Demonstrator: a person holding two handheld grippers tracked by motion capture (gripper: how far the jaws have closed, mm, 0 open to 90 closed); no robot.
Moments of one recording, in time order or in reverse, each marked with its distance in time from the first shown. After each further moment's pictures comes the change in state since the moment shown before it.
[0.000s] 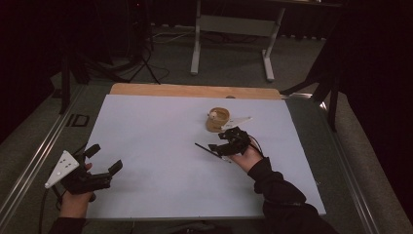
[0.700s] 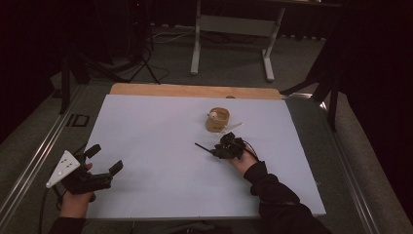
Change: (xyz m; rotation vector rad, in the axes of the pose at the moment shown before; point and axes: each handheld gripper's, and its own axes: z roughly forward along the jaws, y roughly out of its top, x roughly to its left) left arm 0.000 -0.001 0.001 0.006 -0.001 0.003; right arm -0.010 -0.027 0.039 0.139 0.001 0.018
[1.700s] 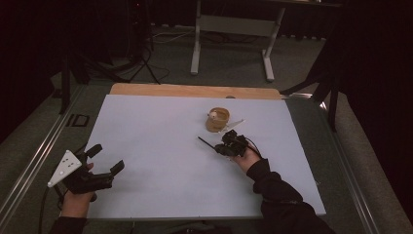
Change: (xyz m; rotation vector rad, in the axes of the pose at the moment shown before) left arm -0.003 0.002 0.003 0.009 -0.007 0.007; right arm -0.002 0.009 -0.017 0.017 0.011 -0.029
